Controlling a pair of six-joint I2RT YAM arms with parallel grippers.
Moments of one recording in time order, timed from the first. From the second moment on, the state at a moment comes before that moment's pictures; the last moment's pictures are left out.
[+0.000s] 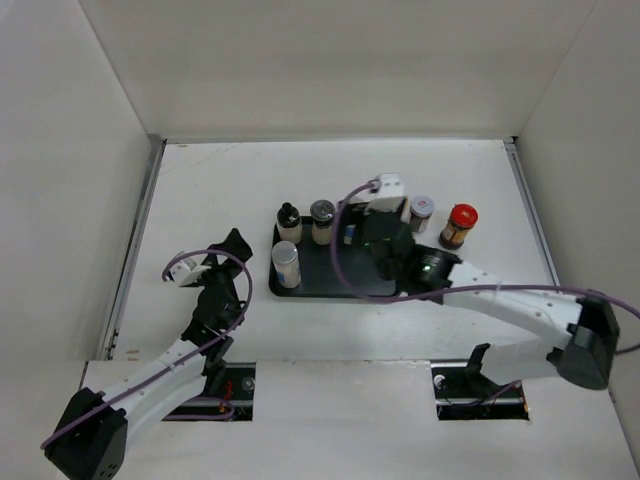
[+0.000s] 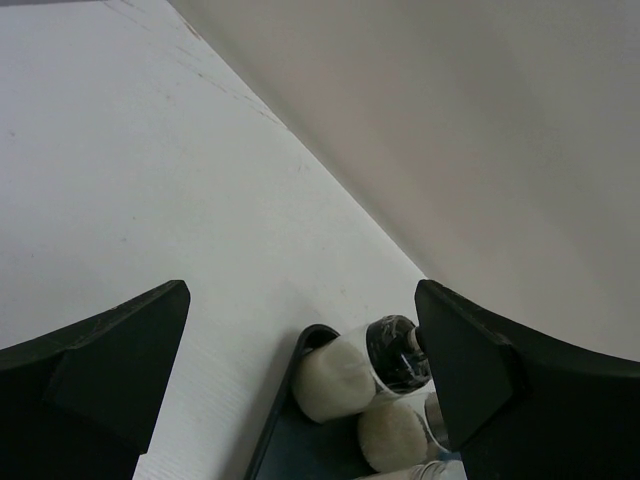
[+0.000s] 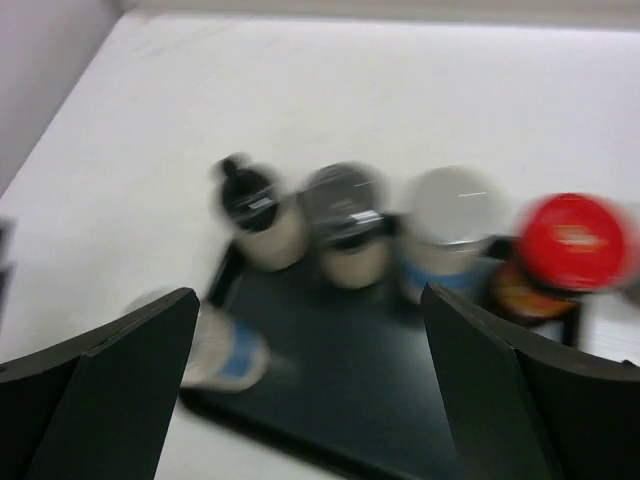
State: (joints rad) left arm -0.58 0.69 0.05 0.77 -0.94 -0.70; right arm 1.06 1.36 1.10 -0.04 0.72 0.38
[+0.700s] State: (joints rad) left arm -0.59 0.70 0.05 0.80 -0.94 -0.70; right arm 0.25 1.26 0.83 -0.12 0.74 0.40
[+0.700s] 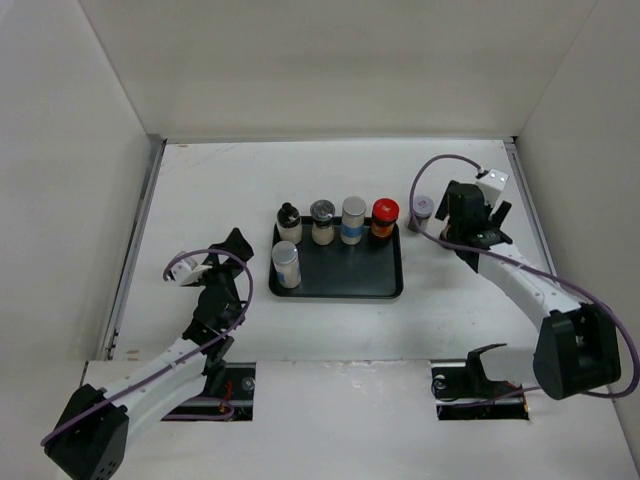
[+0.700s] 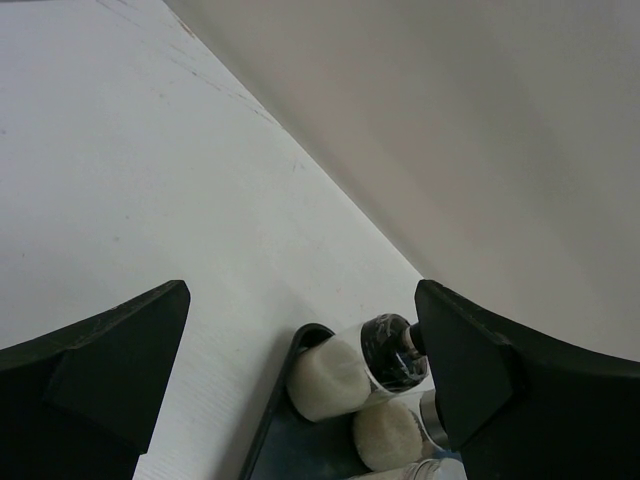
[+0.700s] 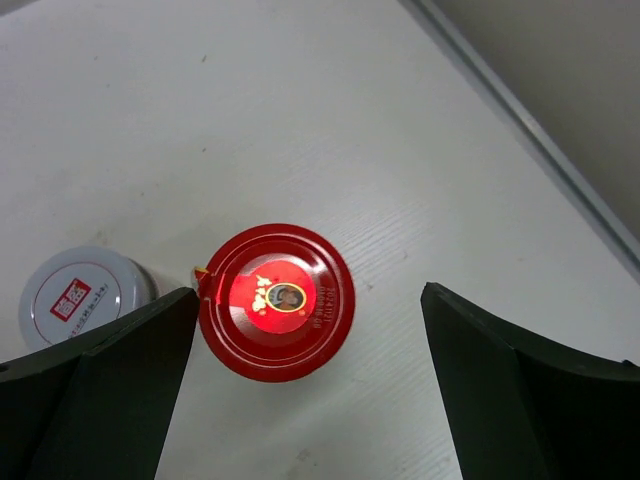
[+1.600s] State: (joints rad) left arm -0.59 0.72 0.05 0.83 -0.93 -0.70; right arm 0.21 1.31 0.74 -0.03 0.62 0.40
